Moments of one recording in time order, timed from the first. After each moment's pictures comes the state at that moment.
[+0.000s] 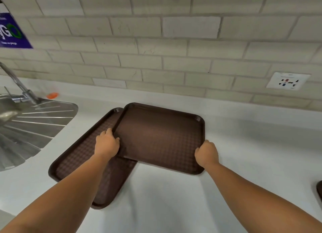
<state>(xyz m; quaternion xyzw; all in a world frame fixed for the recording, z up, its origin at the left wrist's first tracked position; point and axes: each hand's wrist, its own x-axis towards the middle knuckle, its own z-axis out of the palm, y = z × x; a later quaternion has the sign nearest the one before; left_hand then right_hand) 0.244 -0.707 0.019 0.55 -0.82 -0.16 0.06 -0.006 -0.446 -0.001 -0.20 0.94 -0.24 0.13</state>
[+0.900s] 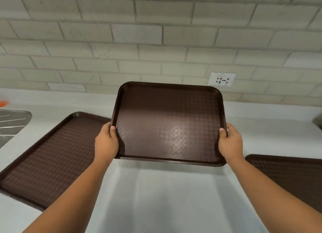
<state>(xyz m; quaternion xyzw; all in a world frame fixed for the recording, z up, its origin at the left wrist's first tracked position) 0.149 -0.533 0.075 0.44 -0.76 -0.36 0.32 -0.093 -0.237 0.078 -0.15 0.85 -0.50 -0.05</state>
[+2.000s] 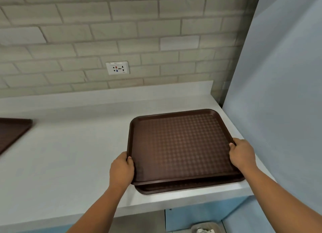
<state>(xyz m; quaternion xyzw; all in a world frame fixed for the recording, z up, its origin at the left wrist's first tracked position) 0.010 -0.066 -0.002 0.36 -0.86 -0.30 0.18 -0.213 0.271 0.019 -0.07 0.95 -0.30 -0.06</state>
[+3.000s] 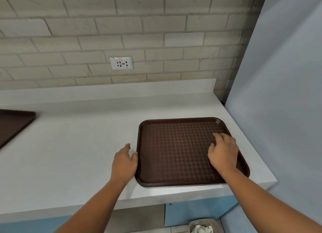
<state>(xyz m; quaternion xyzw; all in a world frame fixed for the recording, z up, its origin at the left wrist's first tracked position) 0.015 -0.072 -0.009 0.35 -0.86 -0.33 0.15 -0.171 0.213 0.013 -0.14 0.97 -0.18 -0.12</state>
